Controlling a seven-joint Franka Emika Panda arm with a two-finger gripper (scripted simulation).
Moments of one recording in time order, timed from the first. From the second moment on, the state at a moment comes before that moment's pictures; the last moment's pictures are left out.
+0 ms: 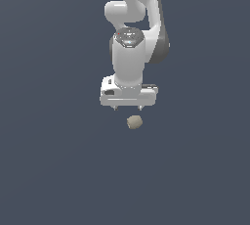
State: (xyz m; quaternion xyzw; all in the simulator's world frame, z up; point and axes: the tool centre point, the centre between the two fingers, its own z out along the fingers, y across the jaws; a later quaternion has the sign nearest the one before) arm 0.010 0.011 0.183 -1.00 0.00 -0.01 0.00
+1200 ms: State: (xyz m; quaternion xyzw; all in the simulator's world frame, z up) arm 0.007 -0.011 0.176 -1.00 0.00 -0.01 -0.01
